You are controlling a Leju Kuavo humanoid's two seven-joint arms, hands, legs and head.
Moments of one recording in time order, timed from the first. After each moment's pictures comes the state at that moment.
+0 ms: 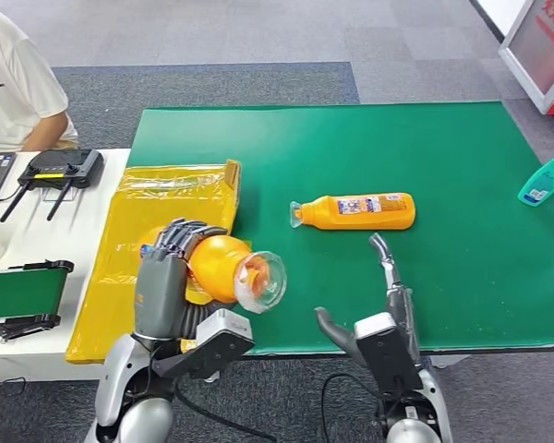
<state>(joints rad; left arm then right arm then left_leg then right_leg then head) 0.00 -0.20 -0.41 -1.86 -1.20 0.22 -0.06 0.23 0.24 0.12 -1.94 0.74 -0.09 -0.43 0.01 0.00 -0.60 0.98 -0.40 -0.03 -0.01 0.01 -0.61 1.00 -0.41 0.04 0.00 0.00</state>
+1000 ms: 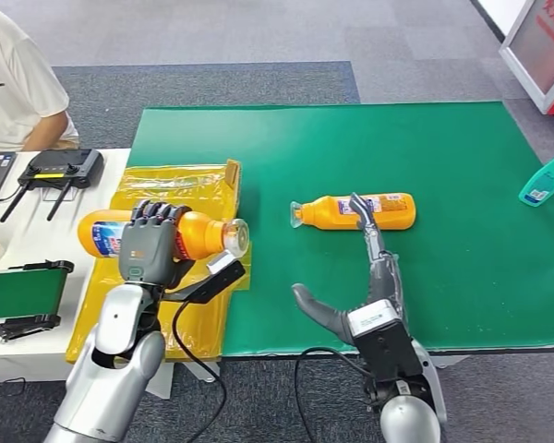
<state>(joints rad) -0.24 -0.13 -0.23 -1.44 -1.57 0.22 0.08 0.10 0.24 0.21 -1.97 0.67 -0.04 -0.46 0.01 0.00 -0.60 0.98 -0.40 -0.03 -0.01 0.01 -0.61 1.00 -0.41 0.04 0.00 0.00</state>
